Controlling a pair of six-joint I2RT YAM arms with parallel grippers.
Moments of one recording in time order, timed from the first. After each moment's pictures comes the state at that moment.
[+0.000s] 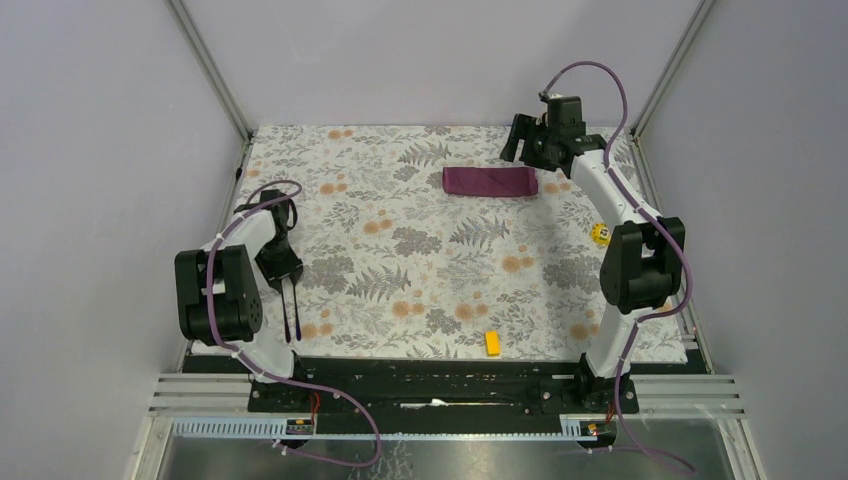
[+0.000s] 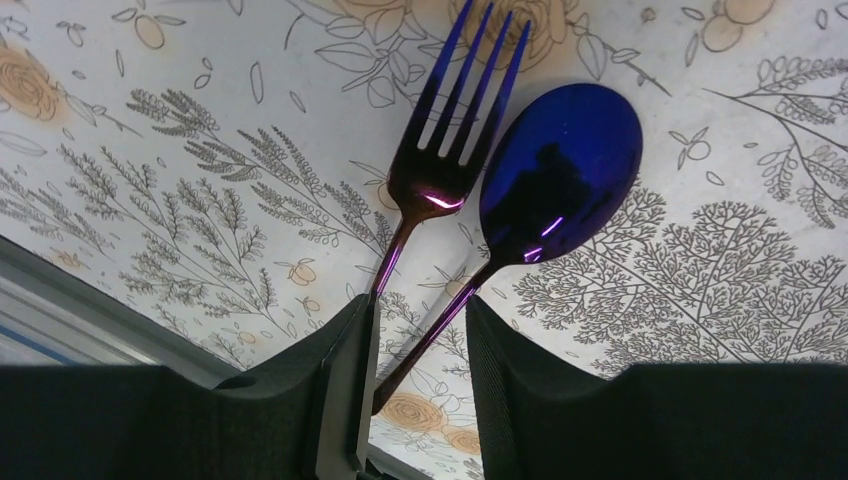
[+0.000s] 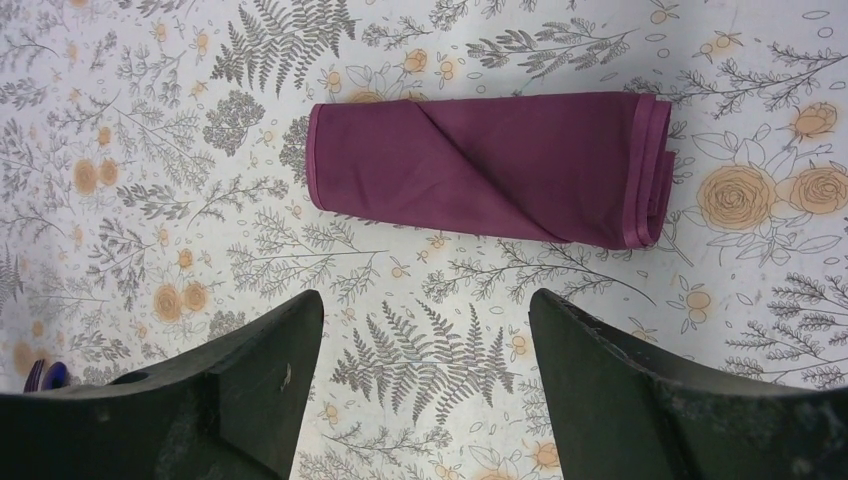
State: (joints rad) left arm 0.12 1.63 1.02 -0.89 -0.26 -0.53; right arm 0.17 1.87 1.64 -0.47 -0.16 0.35
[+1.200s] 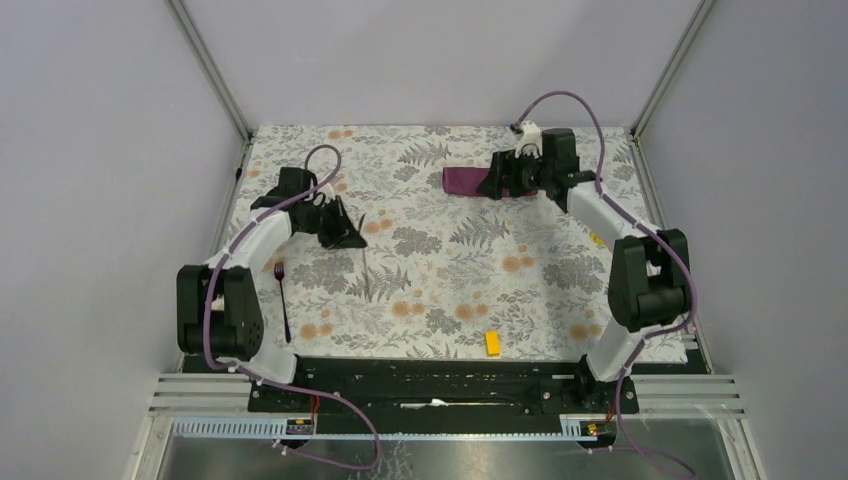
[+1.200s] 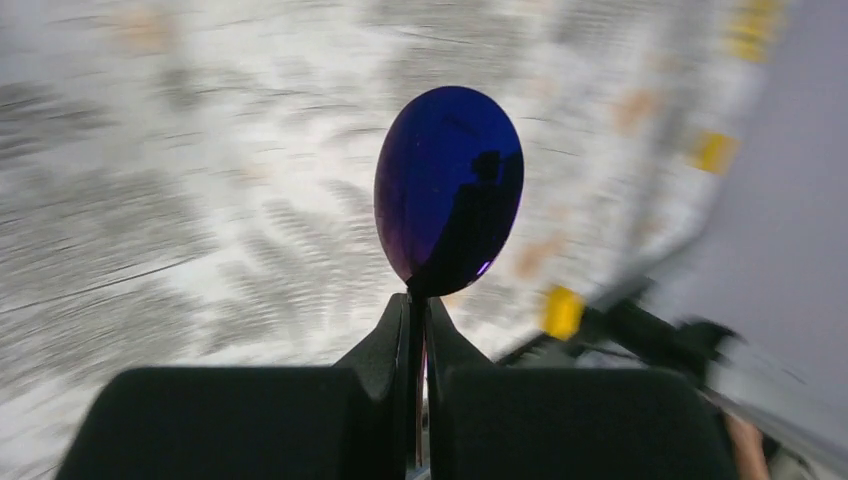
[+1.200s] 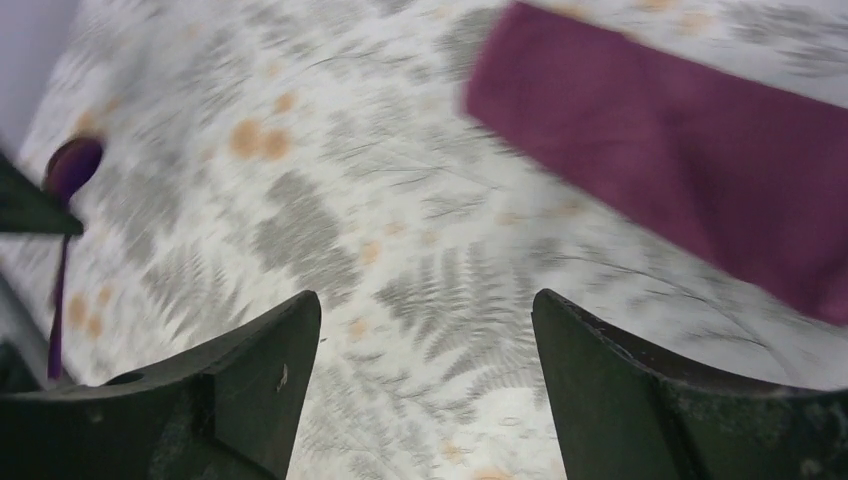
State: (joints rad) left arm -0.05 1.55 1.07 -0.63 0.57 -0.38; right arm 0.18 1.79 1.35 -0.21 -0.51 0.13
